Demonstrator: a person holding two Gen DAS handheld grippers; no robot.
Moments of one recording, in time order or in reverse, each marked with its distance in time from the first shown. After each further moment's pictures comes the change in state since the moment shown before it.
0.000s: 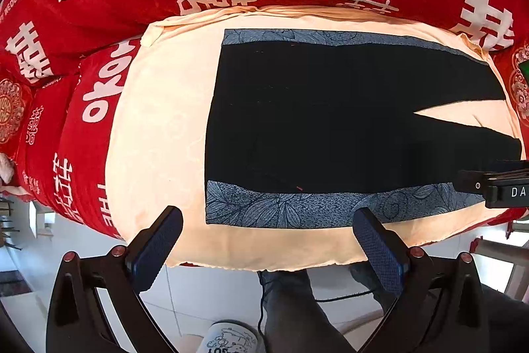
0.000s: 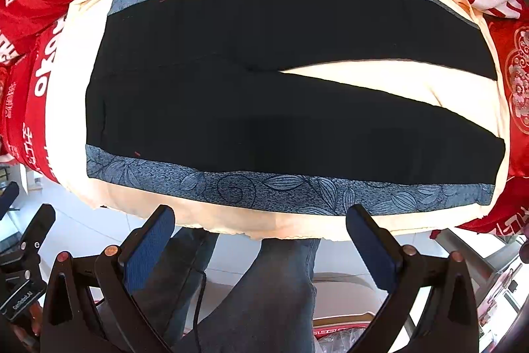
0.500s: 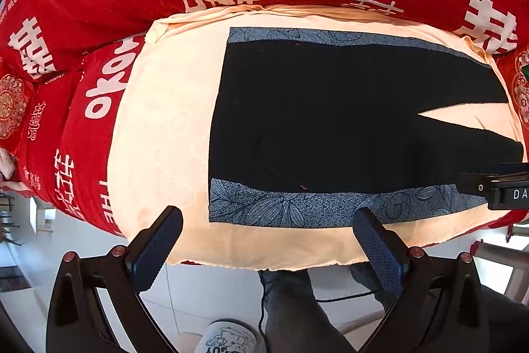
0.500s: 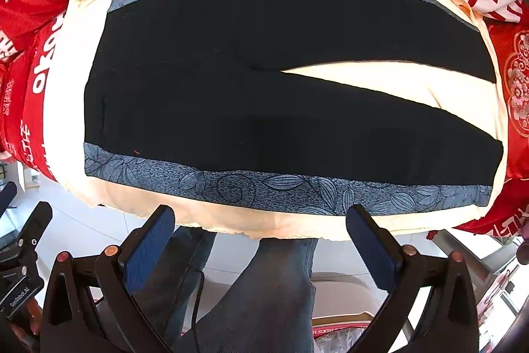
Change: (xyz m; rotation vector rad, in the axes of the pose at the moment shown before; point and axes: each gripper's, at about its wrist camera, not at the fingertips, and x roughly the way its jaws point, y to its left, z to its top) left arm 0.000 0.004 -0.002 -0.013 0.001 0.008; right arm 0.001 0.002 0.000 -0.005 0.003 -0.008
